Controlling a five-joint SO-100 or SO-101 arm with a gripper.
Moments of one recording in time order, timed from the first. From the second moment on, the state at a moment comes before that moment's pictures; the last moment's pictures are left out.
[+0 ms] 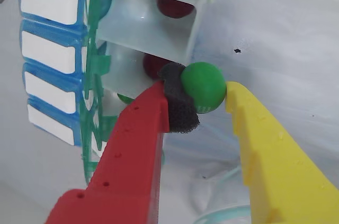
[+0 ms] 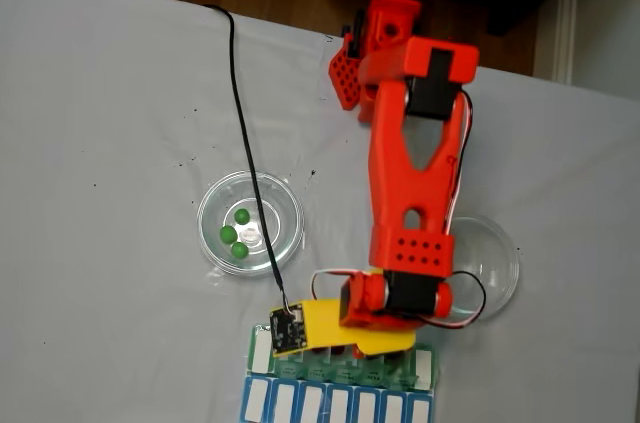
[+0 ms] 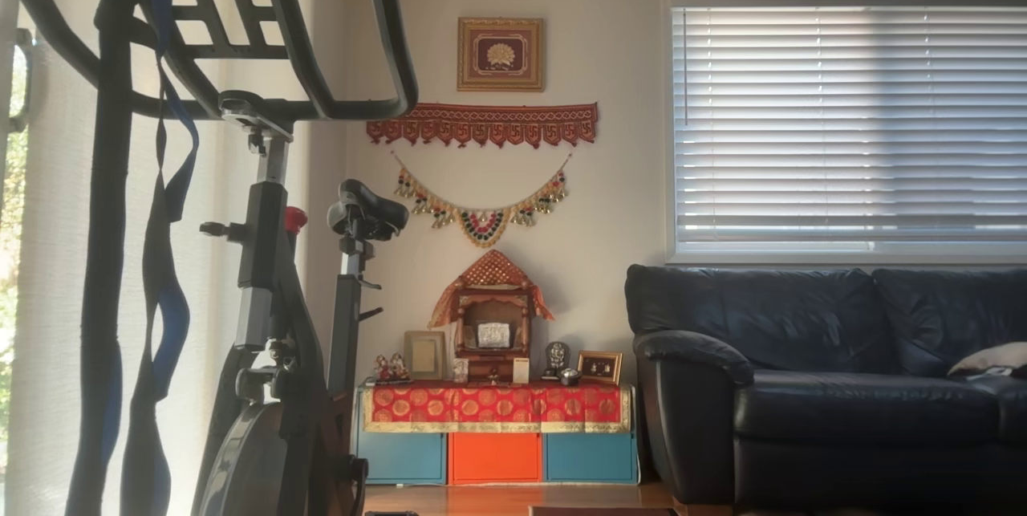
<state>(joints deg) -4.7 89.6 78.8 70.6 -10.6</state>
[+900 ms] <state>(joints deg) -6.4 88.2 78.1 60.6 0.7</state>
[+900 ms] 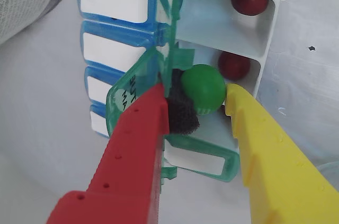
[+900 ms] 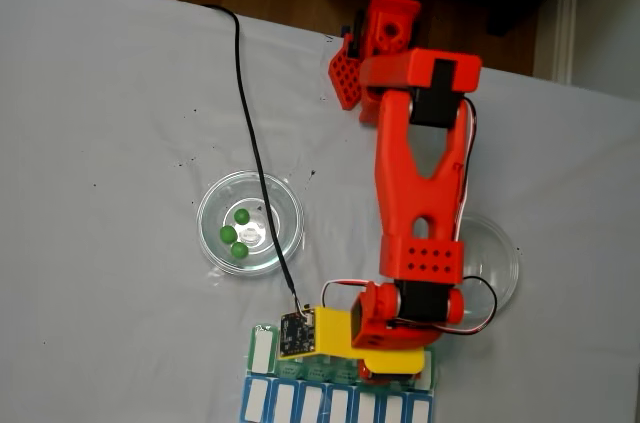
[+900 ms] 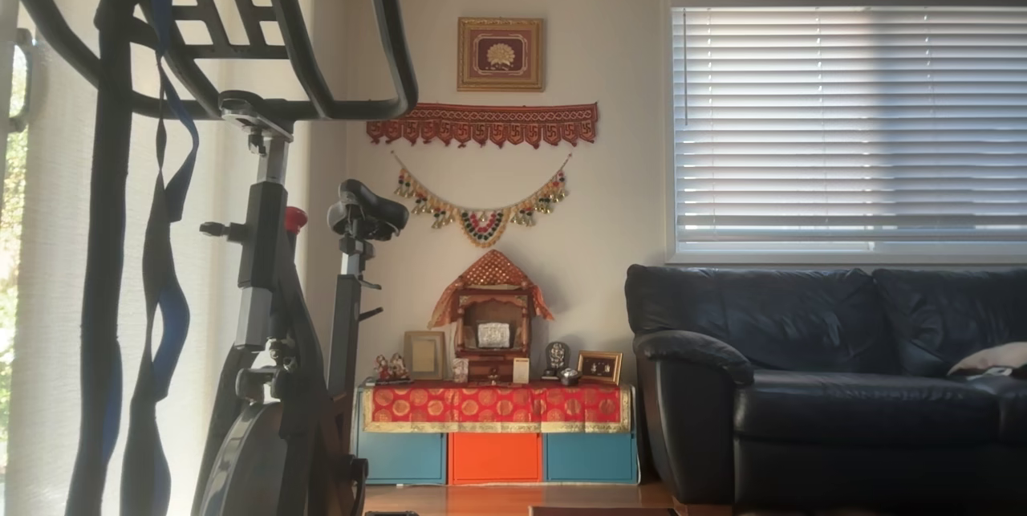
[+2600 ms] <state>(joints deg) -2.8 97.4 81.8 78.0 -10.3</state>
